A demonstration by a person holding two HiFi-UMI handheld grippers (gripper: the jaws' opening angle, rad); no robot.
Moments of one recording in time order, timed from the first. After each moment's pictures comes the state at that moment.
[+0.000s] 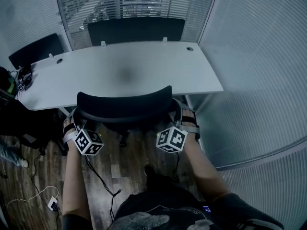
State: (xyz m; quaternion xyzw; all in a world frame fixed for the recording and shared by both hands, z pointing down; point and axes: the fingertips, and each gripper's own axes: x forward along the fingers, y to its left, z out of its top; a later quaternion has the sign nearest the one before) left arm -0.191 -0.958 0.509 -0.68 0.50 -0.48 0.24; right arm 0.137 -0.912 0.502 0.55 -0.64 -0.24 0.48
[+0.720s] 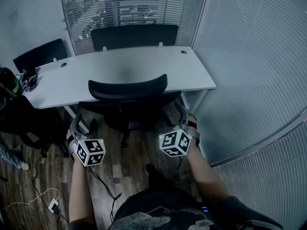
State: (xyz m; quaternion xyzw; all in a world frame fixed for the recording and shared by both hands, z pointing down) left arm -0.209 -0.840 0.449 -0.73 0.58 -0.32 0.18; right arm 0.116 -0.803 0.455 0.62 -0.67 -0.18 0.37
